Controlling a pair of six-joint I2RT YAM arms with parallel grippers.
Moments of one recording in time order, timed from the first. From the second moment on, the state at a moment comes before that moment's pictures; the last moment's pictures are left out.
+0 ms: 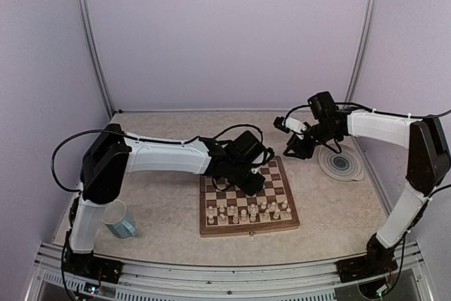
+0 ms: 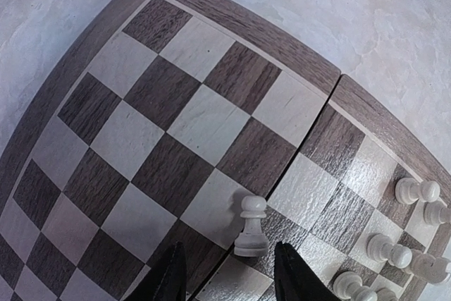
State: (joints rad) left arm -1.04 2.20 1.70 -0.43 -0.06 -0.15; right arm 0.38 1.68 1.22 -0.47 -0.34 -0.66
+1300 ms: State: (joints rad) left arm -1.03 2.10 1.51 -0.26 0.00 -0.09; right arm 0.30 1.68 1.33 -0.52 -0.57 -0.54
